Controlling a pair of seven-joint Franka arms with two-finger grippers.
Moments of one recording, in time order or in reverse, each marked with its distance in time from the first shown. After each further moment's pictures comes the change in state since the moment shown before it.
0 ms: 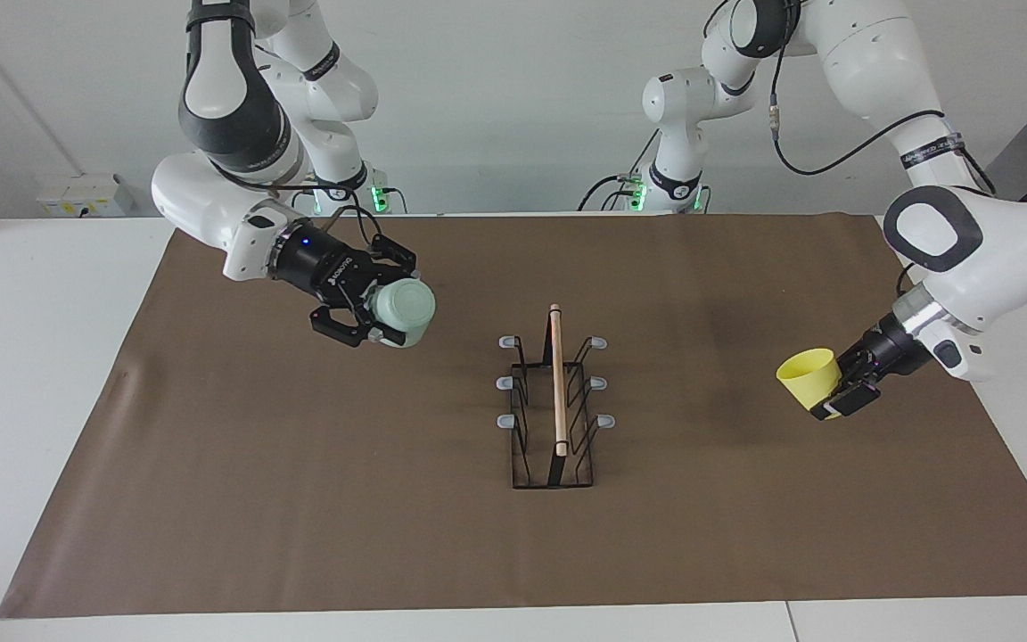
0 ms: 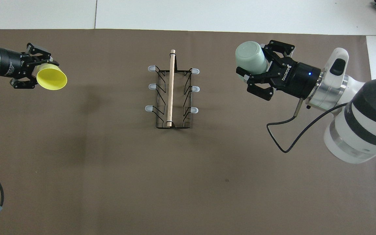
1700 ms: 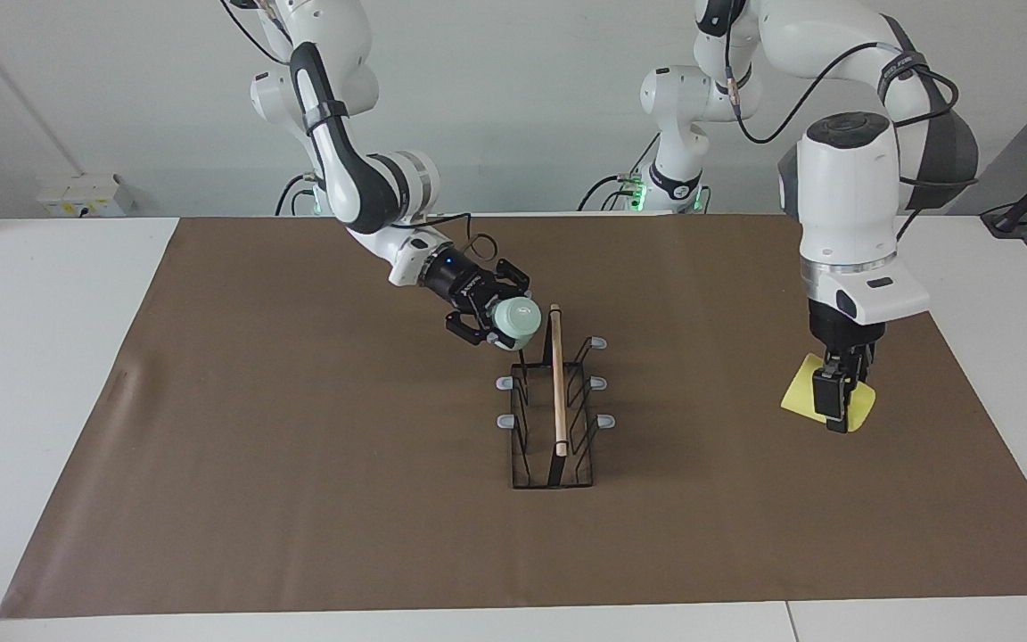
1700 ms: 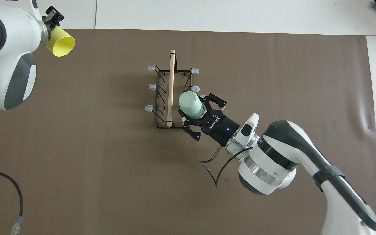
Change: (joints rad) left arm -0.289 -0.075 -0.005 0.053 0.842 0.300 -0.621; right arm 0.346 0.081 0.006 -0.177 0.800 0.231 -0.642
